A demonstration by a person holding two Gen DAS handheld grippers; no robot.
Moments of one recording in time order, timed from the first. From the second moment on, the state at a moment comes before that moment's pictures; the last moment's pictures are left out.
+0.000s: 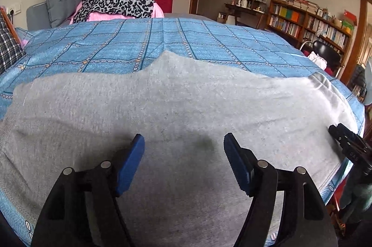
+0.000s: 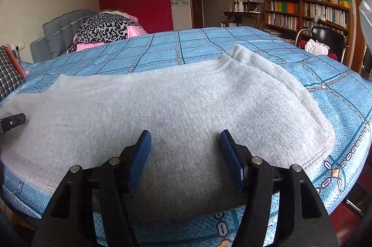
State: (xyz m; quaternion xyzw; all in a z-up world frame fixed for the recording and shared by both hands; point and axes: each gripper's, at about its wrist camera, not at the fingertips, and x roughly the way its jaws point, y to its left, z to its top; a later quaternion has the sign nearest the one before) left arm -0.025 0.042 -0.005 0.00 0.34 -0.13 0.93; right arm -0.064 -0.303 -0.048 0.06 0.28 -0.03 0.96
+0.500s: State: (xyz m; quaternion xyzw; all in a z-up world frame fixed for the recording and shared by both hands) left arm -0.017 -0.052 0.005 0.03 0.34 -0.23 0.91; right arm -0.129 -0.392 -0.033 0.18 0.23 -0.12 0.95
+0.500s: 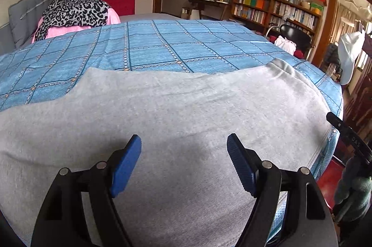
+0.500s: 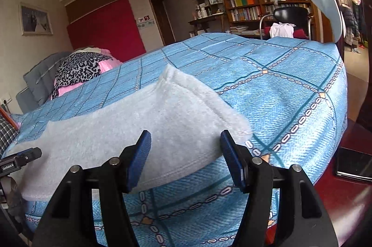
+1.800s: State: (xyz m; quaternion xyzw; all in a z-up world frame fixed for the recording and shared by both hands) left arm 0.004 -0.101 -0.011 0.01 0.38 -0.29 0.88; right arm -0.086 -0.406 -0.033 0.27 0.21 -0.05 0.94
